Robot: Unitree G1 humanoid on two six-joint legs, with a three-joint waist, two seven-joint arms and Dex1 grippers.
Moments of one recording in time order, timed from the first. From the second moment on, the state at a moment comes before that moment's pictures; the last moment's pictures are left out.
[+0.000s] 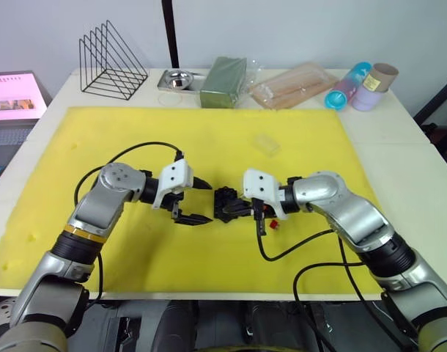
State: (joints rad) left arm -0.59 0.63 -0.26 0.07 -0.23 0.28 -1.30; right arm -0.61 -0.65 0.42 -0.27 0.25 0.65 1.01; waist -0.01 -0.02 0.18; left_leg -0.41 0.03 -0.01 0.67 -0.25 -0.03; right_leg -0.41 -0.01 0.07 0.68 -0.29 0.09
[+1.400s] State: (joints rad) left arm -0.62 1.04 -0.02 0.37 -0.30 0.36 -1.47; right arm -0.21 -1.18 -0.30 -0.27 0.43 0.65 1.16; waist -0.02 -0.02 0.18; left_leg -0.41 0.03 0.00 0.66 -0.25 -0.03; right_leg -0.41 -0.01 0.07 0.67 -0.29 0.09
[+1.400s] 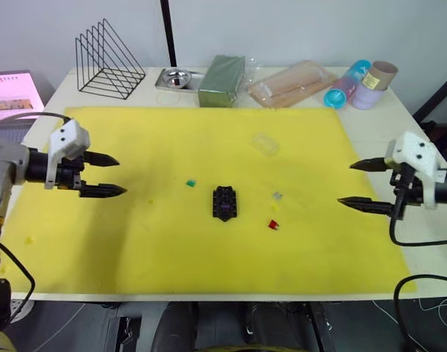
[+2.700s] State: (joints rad) left arm -1.06 0.59 -0.20 0.94 -0.34 1.06 -1.42; right arm -0.61 -0.88 0.10 -0.48 0.55 0.84 0.95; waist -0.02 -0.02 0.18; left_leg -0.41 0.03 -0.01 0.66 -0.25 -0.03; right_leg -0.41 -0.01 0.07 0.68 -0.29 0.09
